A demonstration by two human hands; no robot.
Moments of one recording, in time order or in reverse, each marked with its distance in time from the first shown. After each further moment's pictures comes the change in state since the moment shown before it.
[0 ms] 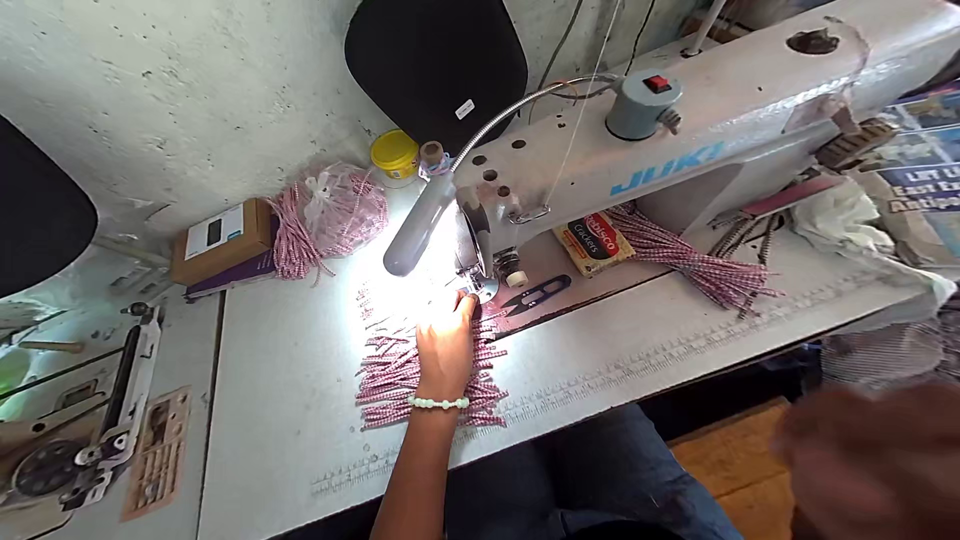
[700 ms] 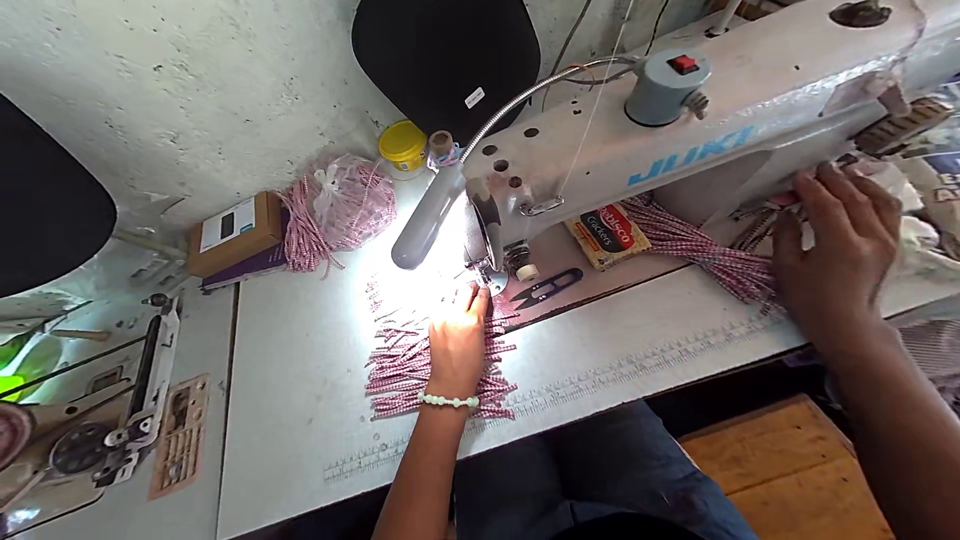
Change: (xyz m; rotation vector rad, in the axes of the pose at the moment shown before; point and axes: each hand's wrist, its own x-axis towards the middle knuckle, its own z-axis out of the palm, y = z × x) left_hand -0.007 0.004 -0.001 0.038 -0.048 0.021; right_hand -0.021 0.198 -0.112 -1.089 0.102 0.297
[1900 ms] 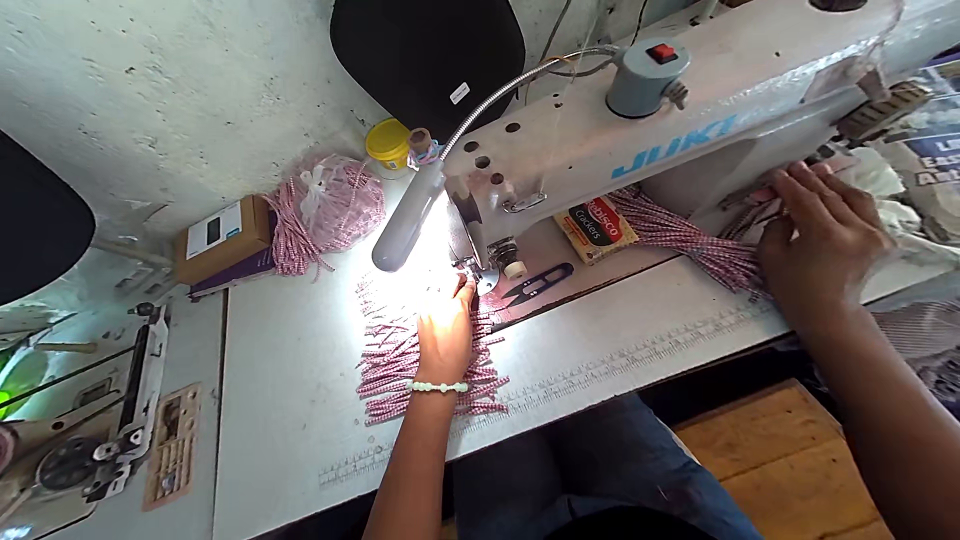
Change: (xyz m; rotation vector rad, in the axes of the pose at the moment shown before) left_hand 0.018 0.000 -0.010 -0.024 -0.193 -0.089; right_hand -0.005 -0.005 0.002 -0.062 0.016 0.062
